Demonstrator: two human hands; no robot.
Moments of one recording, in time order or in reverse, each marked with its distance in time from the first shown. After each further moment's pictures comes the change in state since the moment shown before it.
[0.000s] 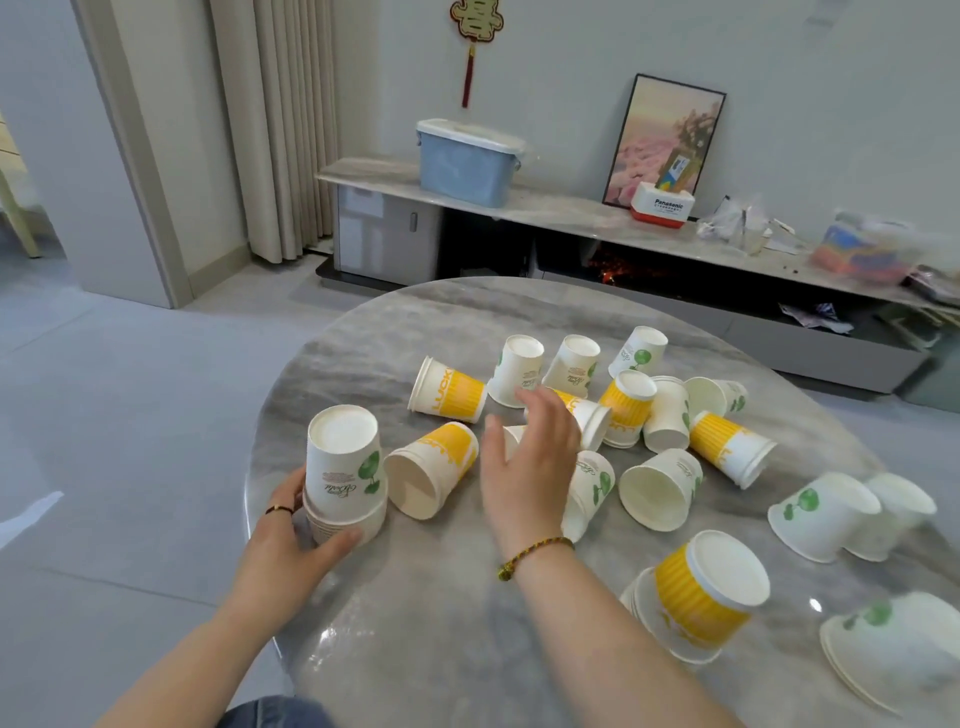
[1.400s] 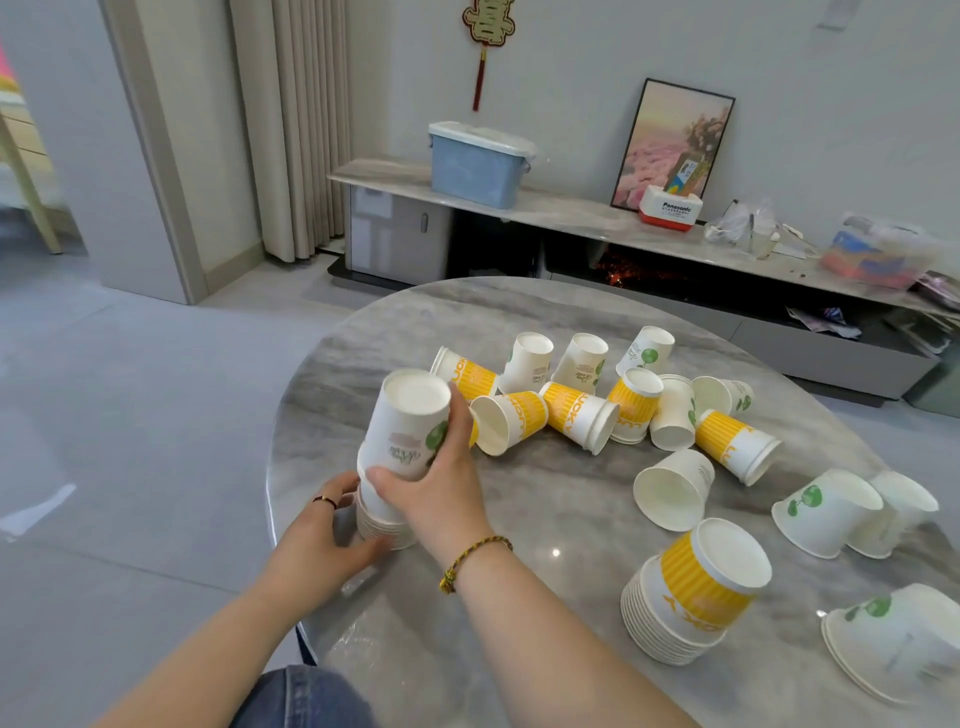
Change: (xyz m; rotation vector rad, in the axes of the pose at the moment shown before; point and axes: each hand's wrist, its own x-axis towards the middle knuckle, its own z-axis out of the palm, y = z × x) left_hand -0.011 0.005 0.002 0.093 -0.140 0.076; right_hand -0.035 -0.050 0.005 0.485 -0.661 0.274
